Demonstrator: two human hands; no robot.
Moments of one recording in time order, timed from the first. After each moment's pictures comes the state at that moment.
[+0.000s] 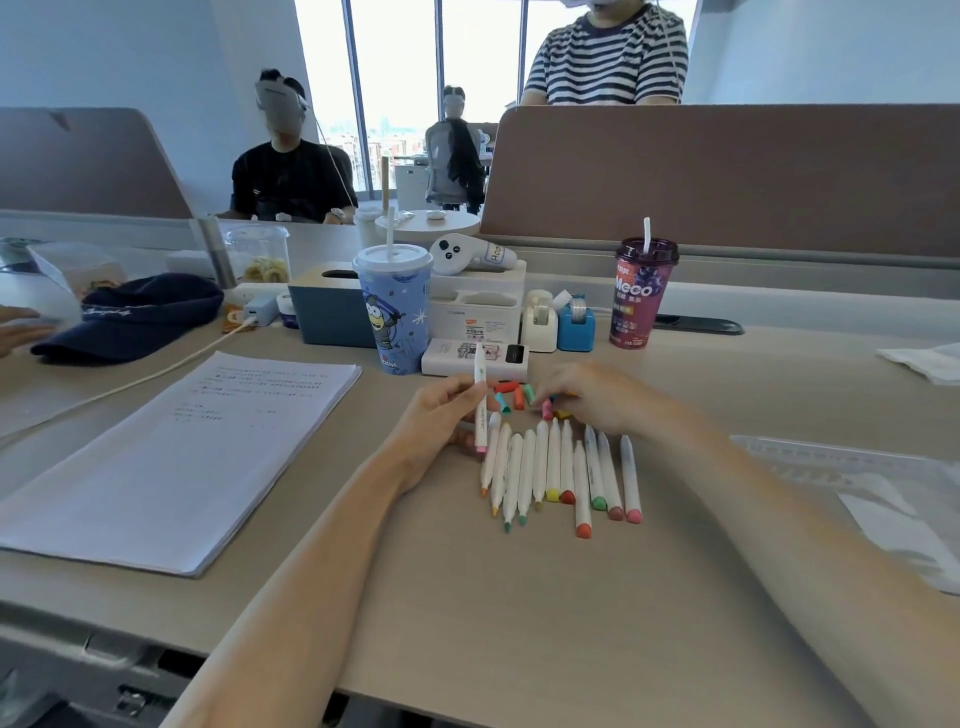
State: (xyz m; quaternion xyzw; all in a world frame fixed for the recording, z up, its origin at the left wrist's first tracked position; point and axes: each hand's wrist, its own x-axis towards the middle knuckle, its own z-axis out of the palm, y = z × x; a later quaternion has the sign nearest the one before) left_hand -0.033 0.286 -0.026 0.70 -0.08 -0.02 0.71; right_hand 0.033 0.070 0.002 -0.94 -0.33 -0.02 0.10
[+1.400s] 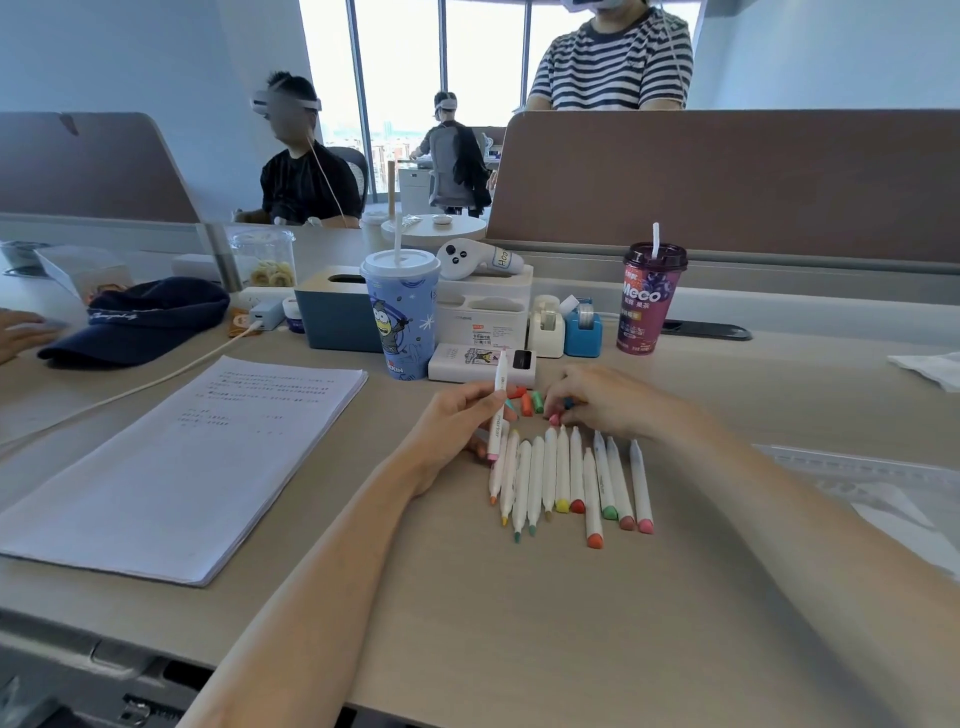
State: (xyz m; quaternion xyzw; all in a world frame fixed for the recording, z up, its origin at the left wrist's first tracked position) left_hand -0.028 0.283 -0.025 0.74 -0.10 -0.02 0.66; right_hand 0.042 0.074 0.004 -0.94 -0.32 0.01 0.06
